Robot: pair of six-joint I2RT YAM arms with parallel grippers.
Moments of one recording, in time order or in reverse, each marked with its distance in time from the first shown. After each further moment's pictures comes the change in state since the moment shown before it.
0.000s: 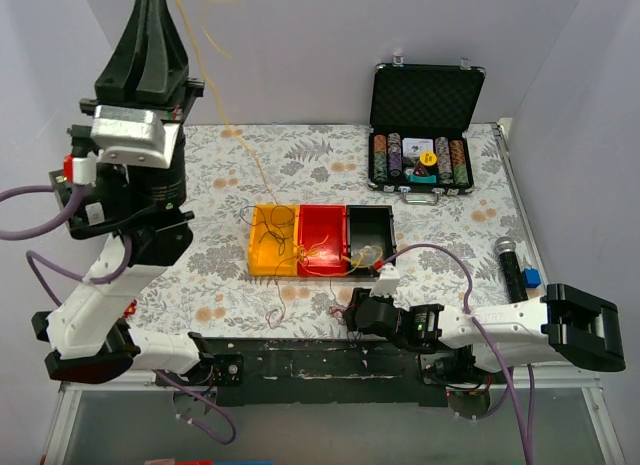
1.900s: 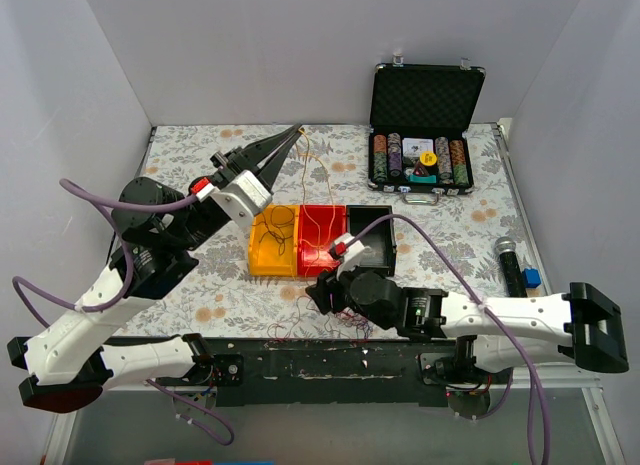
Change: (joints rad) left arm 0.001 -0.304 -0.479 -0.570 0.259 -0.286; right arm 0.003 -0.044 0.270 0.176 -0.098 -0.629
